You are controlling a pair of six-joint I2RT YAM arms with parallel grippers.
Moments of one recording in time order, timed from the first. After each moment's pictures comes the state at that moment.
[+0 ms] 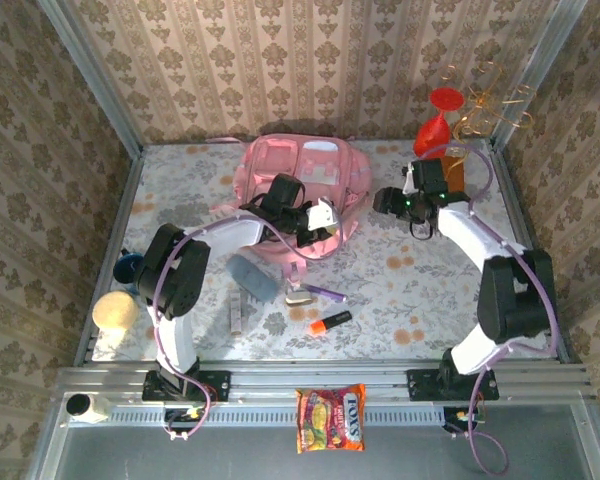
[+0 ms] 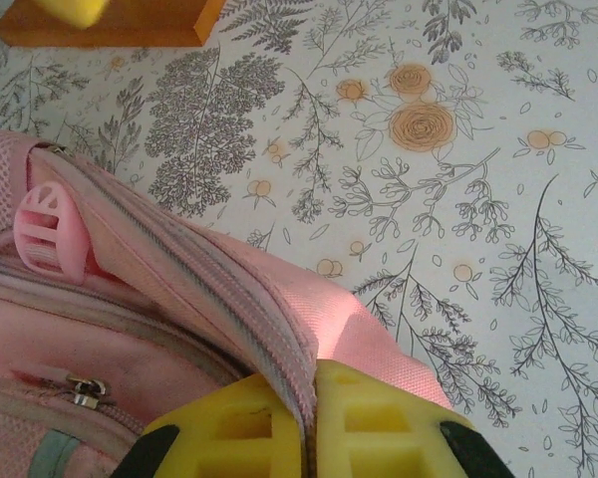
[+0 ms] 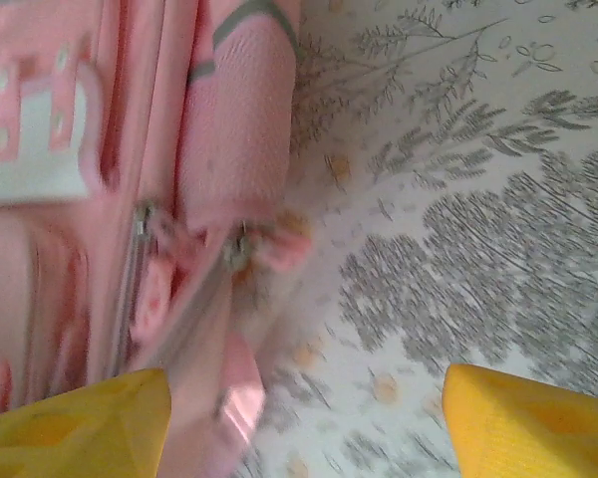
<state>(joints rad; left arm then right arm) -0.65 1.89 1.26 -0.14 0.62 0.75 0.14 1.74 1.25 -0.36 -0.19 0.50</state>
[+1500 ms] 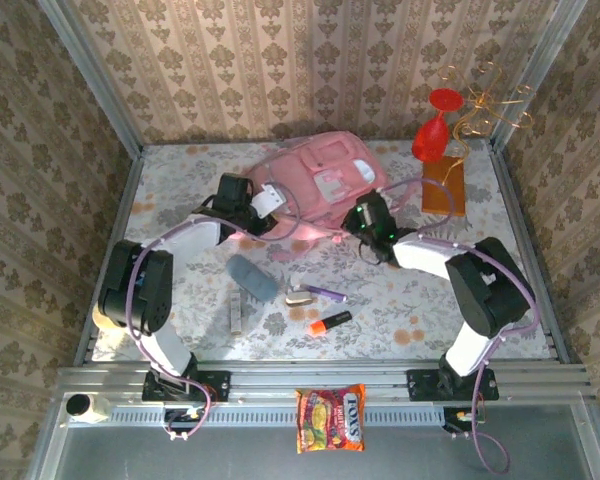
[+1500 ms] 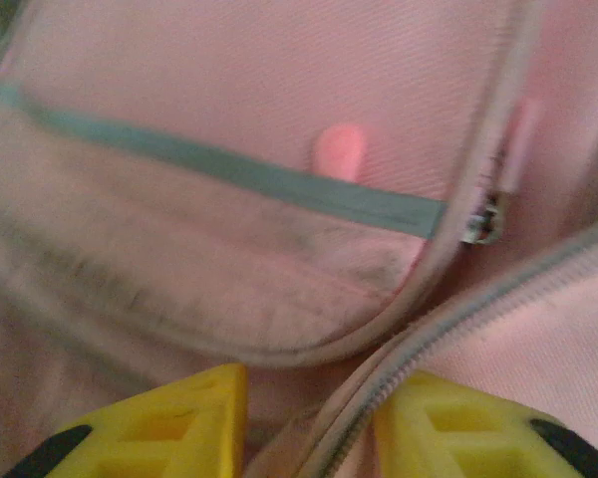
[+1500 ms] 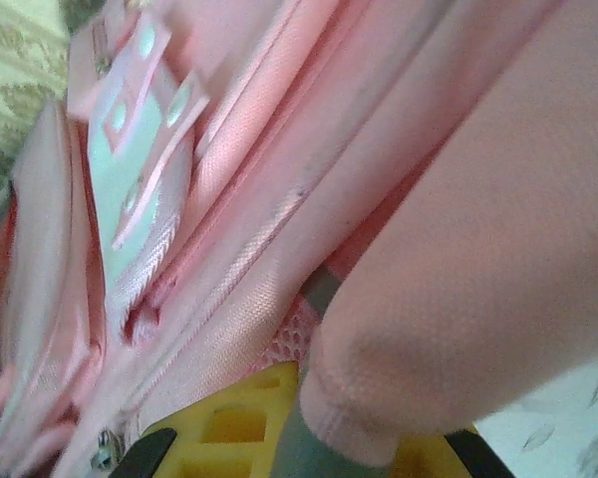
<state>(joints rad) -0.38 1.66 1.04 -0.15 0.14 0.52 0.55 1.71 0.88 0.18 0.17 0.95</state>
